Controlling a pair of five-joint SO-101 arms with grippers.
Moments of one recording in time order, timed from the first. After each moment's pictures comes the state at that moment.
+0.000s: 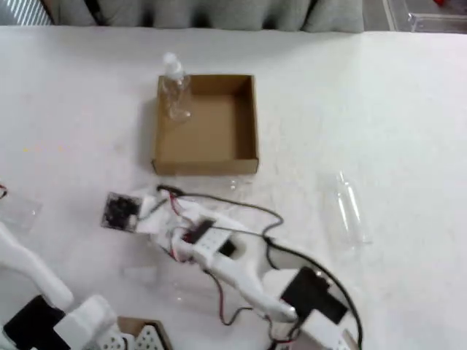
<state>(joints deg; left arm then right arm) -53.5 -14.8 21.5 65.2 26.5 -53.8 5.3 42.8 7.6 34.5</state>
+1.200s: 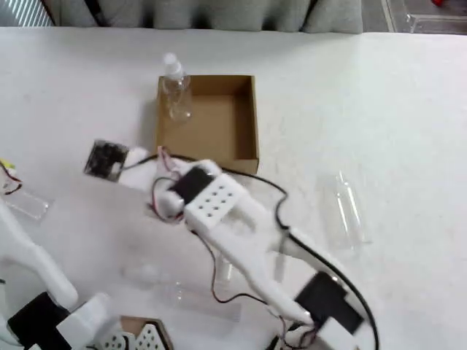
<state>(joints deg) -47.7 -14.8 21.5 65.6 26.5 -48.7 -3.8 13.0 59.8 28.3</state>
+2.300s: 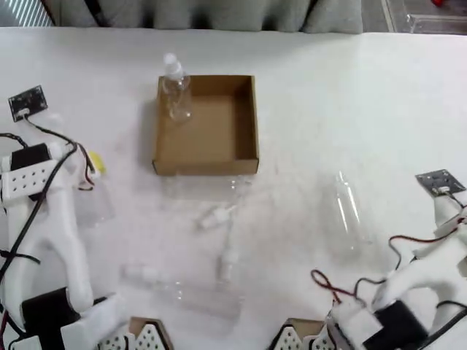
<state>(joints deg) -24.7 -14.8 30.1 64.6 11.7 54.0 -12.9 30.1 75.3 71.4</state>
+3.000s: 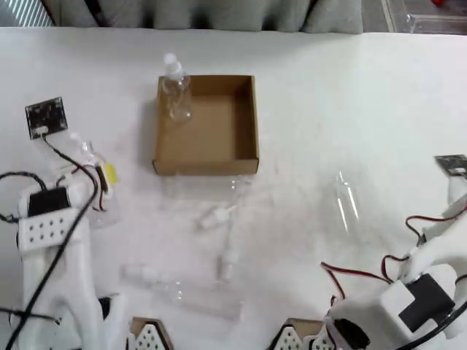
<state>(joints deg) -20.6 -40.0 52.4 52.0 6.5 52.4 -0.5 18.5 73.9 58.6</state>
